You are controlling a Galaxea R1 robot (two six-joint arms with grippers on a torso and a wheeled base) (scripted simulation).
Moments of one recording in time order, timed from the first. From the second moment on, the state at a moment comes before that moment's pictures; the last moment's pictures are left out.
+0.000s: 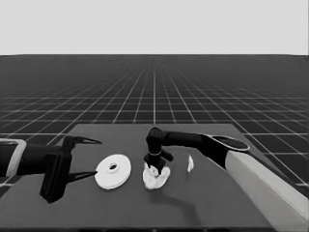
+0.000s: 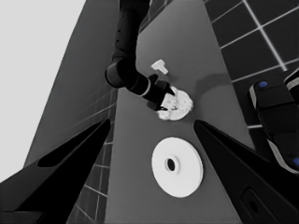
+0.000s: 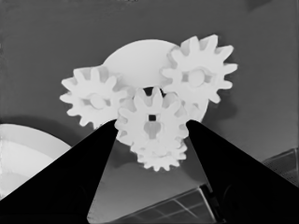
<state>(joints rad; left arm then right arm) -0.34 1.75 -0.42 0.31 0.68 0.35 -0.11 3.08 -1.77 -0.28 -1.50 1.97</state>
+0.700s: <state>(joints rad) -0.34 1.75 -0.42 0.31 0.68 0.35 -0.11 3.08 -1.77 -0.28 -1.50 2.11</state>
